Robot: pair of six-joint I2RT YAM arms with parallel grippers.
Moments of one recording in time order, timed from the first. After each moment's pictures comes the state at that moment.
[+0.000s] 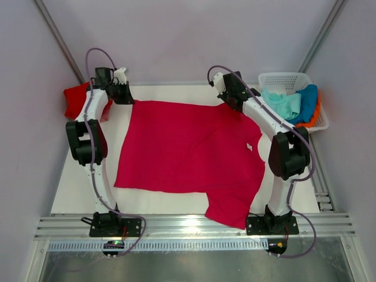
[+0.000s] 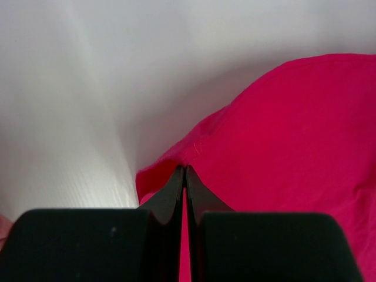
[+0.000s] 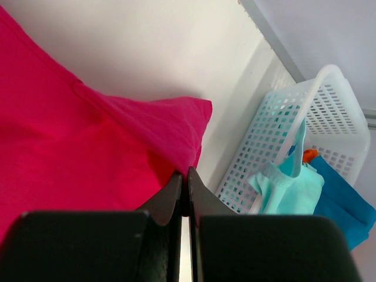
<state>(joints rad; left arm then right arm) 0.08 2.20 1.96 -0.62 0.50 0.11 0.35 1.93 1.69 -0.50 0.29 -0.58</state>
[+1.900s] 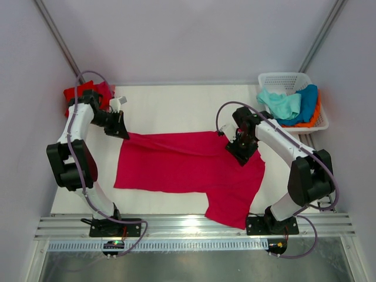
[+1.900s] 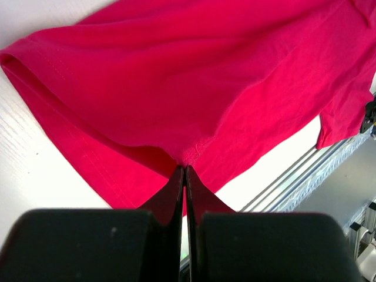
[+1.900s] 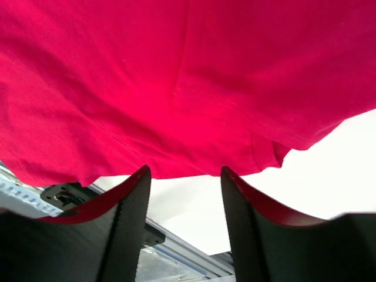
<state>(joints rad) 0.17 1.78 1.53 -1.16 0.67 0.41 0.36 1.57 1.21 -1.10 -0.10 -0.52</state>
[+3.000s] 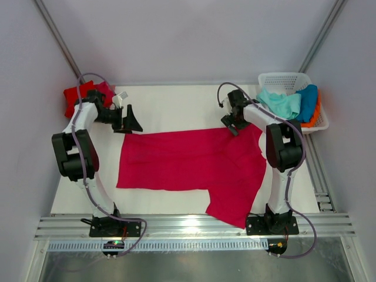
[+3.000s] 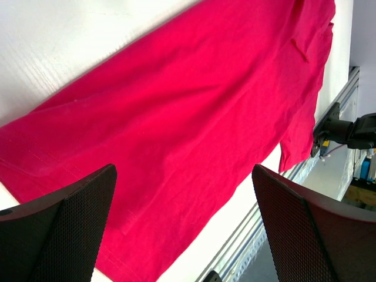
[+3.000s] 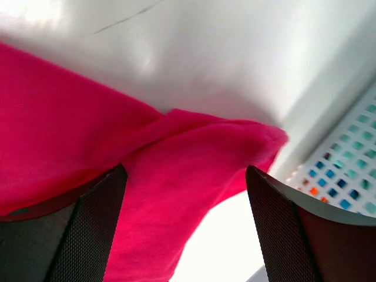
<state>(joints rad) 0.17 1.88 1.53 -0.99 0.88 0.29 0.28 2.03 1.50 -0.64 0.25 -0.45</state>
